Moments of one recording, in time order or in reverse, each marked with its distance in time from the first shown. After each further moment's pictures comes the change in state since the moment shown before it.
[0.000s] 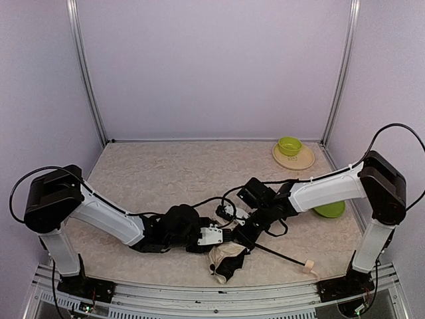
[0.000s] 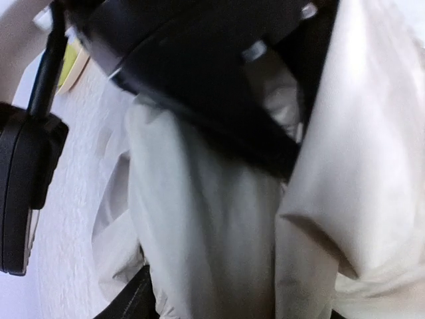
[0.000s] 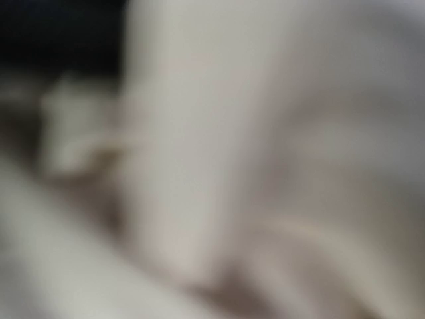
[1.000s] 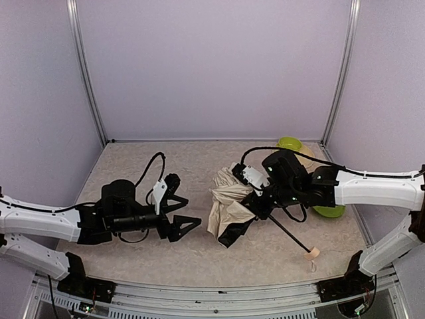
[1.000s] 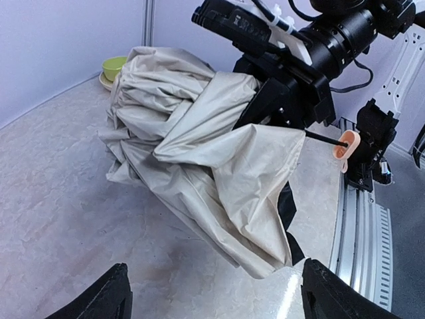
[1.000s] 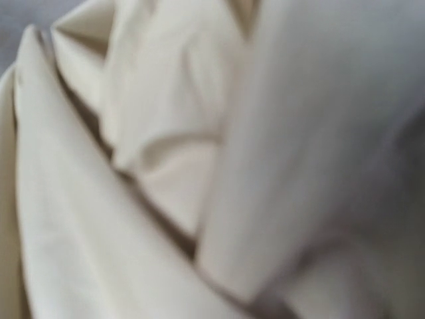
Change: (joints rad) left arm 0.127 -0.657 -0.231 -0.047 0.267 -0.861; right arm 0.020 -0.388 -0.014 0.024 0.331 -0.032
